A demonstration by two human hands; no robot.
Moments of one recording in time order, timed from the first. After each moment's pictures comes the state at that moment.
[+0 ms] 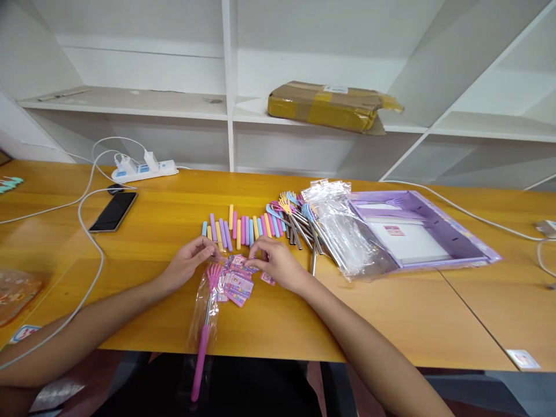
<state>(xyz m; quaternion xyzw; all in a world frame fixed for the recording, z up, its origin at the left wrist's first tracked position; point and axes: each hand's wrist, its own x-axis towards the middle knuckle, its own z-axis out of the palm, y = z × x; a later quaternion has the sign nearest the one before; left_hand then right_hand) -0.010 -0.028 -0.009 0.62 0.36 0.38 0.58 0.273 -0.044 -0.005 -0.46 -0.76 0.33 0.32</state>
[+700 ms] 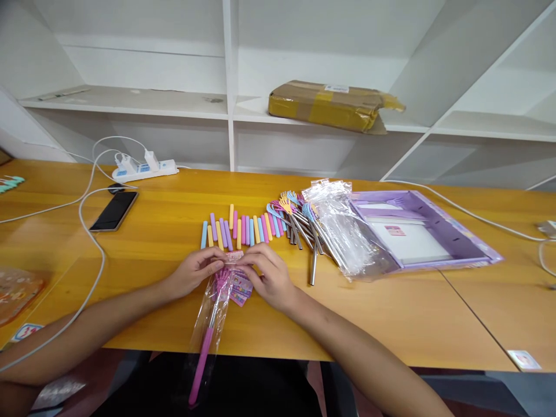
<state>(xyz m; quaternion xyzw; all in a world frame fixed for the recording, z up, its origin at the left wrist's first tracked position) -0.005 -0.038 -0.007 0.73 0.33 0.31 0.51 0.239 -0.078 0.000 -0.31 -0.78 0.12 0.53</state>
